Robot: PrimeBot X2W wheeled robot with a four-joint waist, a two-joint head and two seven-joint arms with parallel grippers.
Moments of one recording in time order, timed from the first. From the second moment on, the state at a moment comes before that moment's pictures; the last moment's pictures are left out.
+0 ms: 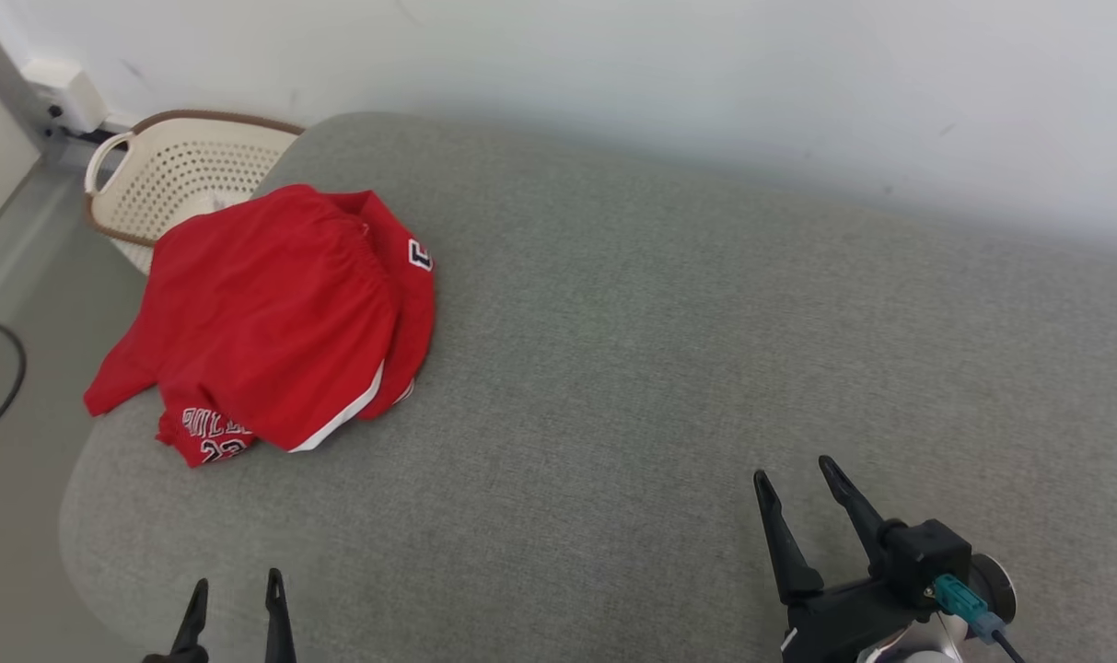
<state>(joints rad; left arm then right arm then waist) -0.09 0.05 0.01 0.27 -0.06 0.13 -0.26 -0.18 -0.15 0.33 0.32 0.15 0.13 -0.26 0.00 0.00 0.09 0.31</state>
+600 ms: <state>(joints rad) -0.31 0.08 0.16 0.39 -0.11 -0.03 -0.26 -0.22 -0.19 0.32 0.28 0.16 0.13 -0.26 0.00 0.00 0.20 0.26</state>
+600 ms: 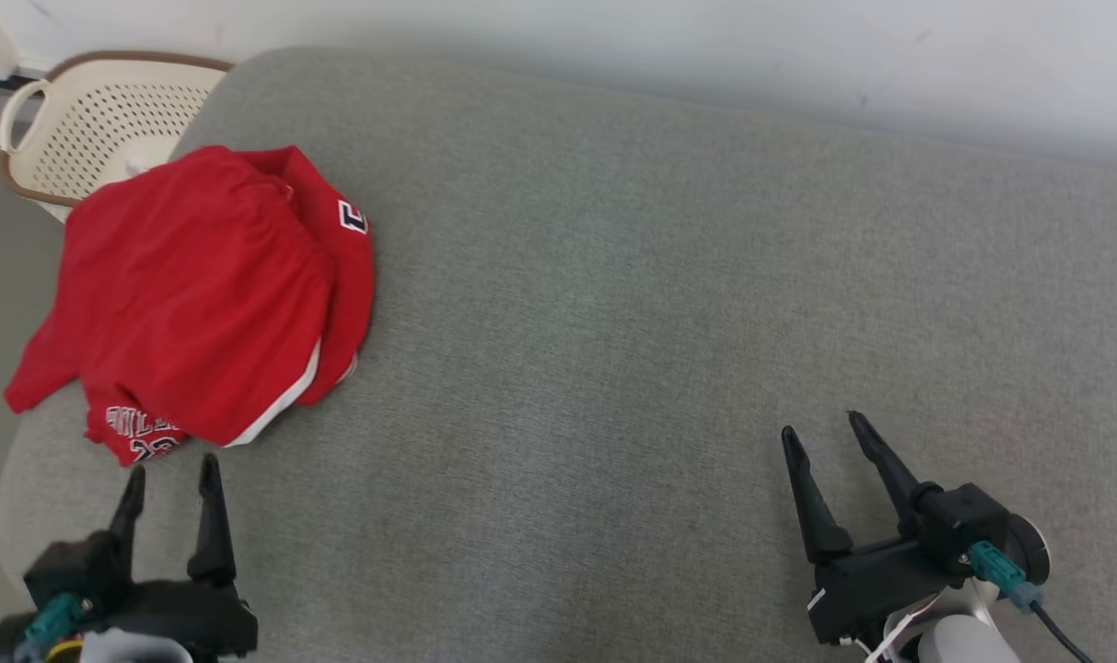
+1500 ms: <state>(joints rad) -0.69 0.18 0.22 0.81 -0.08 -0.06 -0.26 -0.23 -0.27 0.29 0.25 0.18 0.13 -0.26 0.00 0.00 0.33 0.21</state>
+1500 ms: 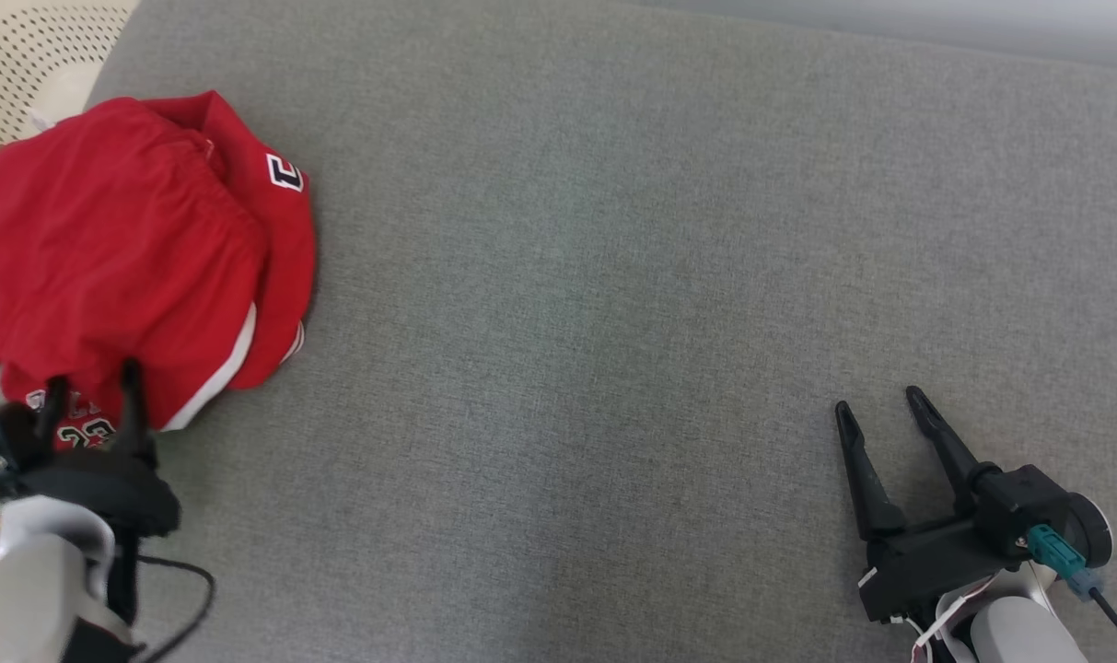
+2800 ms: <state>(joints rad) -1.08 0.36 -0.01 0.67 -0.03 -0.12 -0.26 -0.23 -0.15 0.28 0.29 0.23 0.13 -0.26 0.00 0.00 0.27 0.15</state>
